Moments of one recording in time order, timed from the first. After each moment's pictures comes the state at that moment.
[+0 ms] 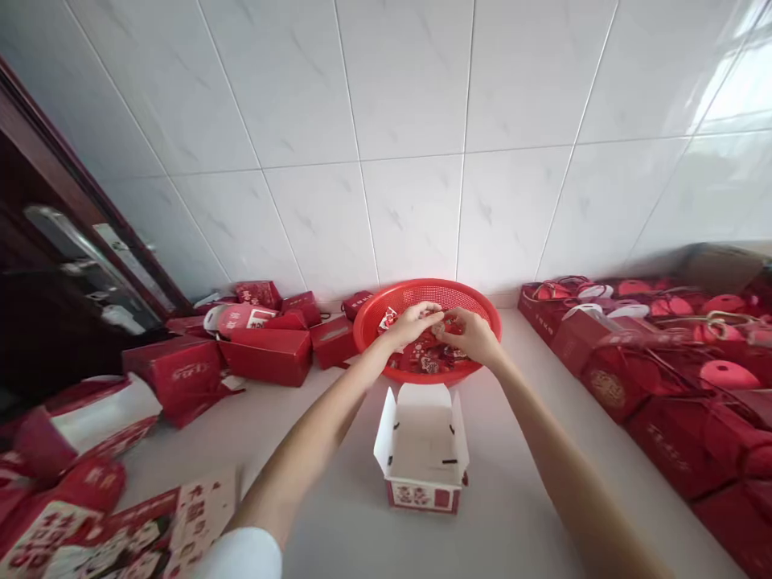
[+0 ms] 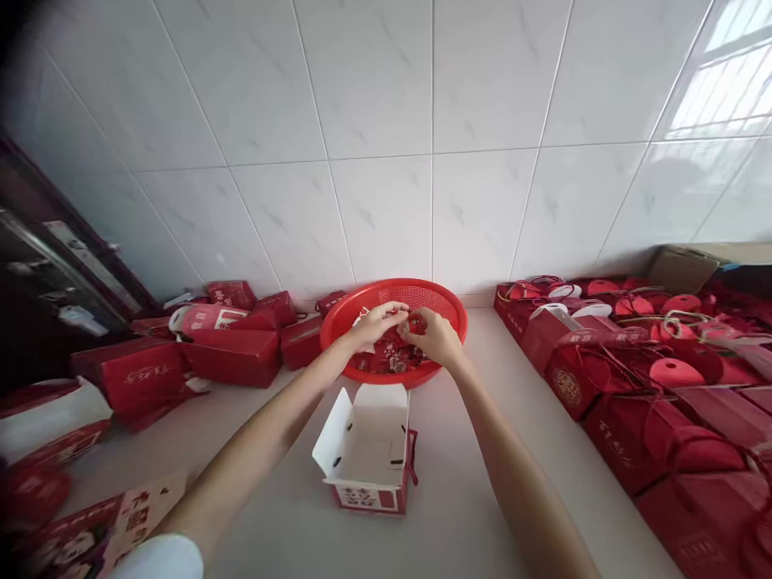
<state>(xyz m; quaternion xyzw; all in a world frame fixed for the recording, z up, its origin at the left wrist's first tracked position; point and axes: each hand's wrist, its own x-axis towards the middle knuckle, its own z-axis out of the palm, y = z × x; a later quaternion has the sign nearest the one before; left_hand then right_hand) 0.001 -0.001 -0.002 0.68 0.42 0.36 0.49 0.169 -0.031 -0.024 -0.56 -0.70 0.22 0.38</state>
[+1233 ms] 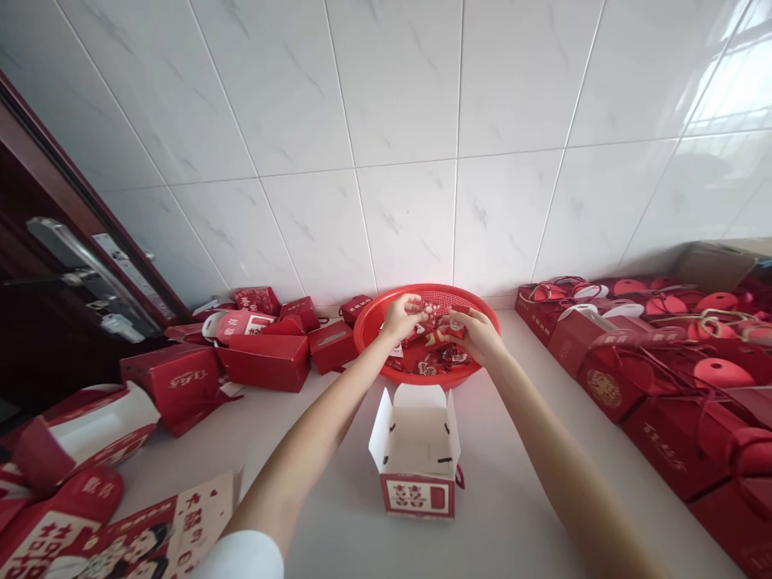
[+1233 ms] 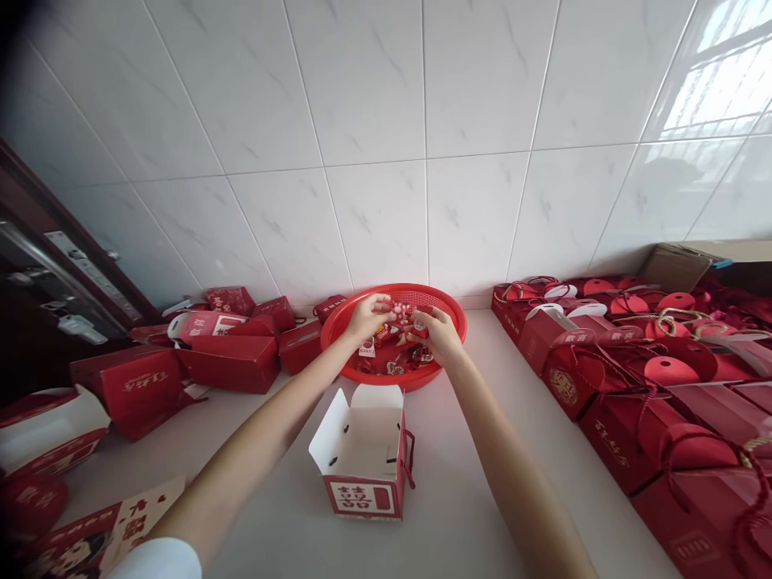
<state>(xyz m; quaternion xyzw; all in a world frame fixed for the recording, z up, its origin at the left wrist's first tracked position) -0.003 0.032 -0.019 0.72 0.51 0.38 0.28 0.163 -0.035 -0.009 -0.39 -0.36 0.60 0.60</state>
